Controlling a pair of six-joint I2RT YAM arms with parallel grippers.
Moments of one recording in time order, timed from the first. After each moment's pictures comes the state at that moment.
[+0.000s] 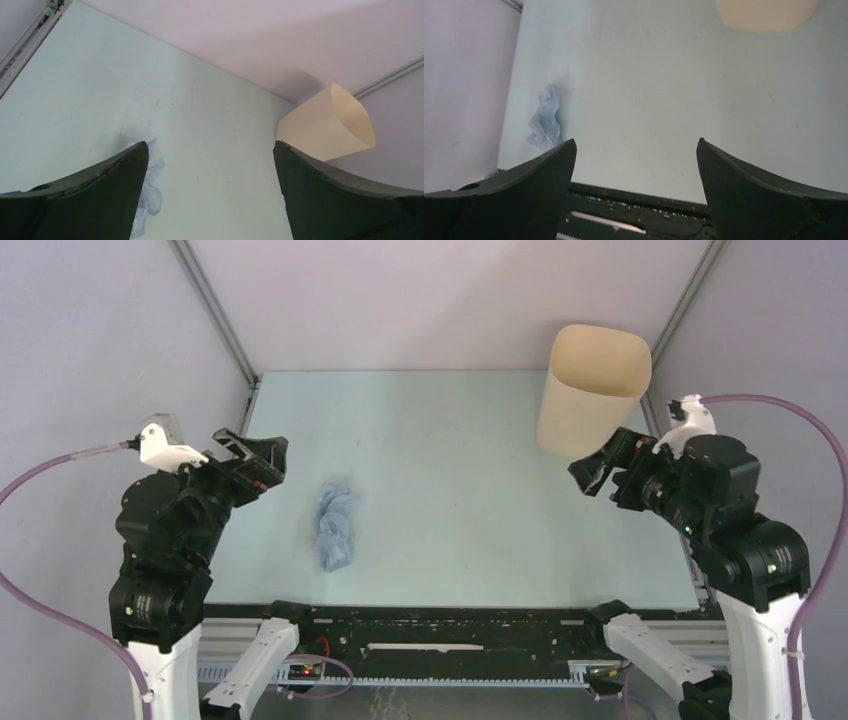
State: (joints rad) left arm -0.14 0.69 1.47 -0.91 -0.11 -0.55; right arm 0.30 0.86 1.60 -1.18 0.01 0.51
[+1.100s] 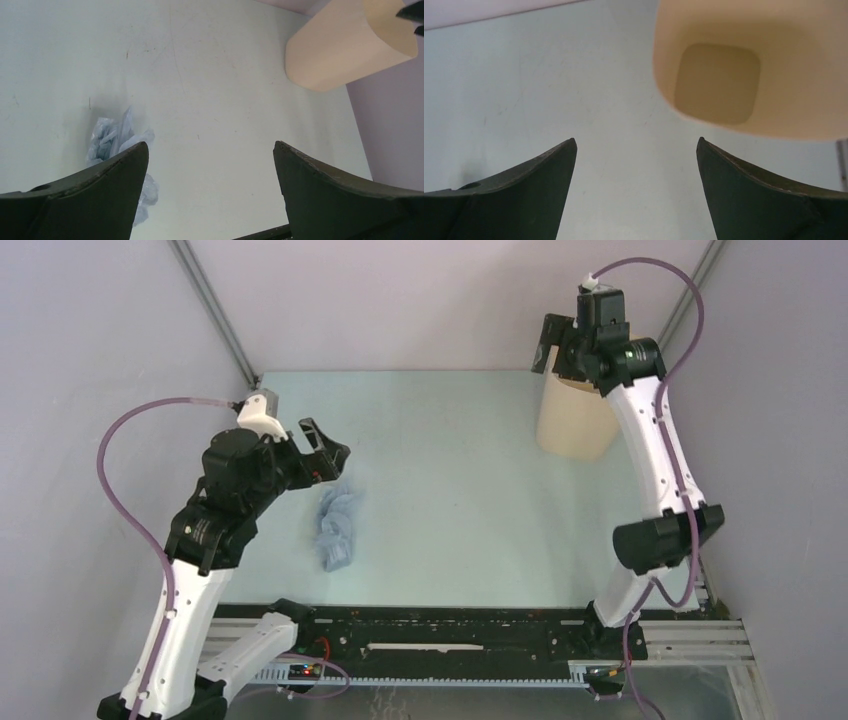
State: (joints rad) left arm -0.32 0.84 1.28 -0.80 -0.01 -0.47; right arm 0.23 1.70 2.08 -1.00 0.16 0.33
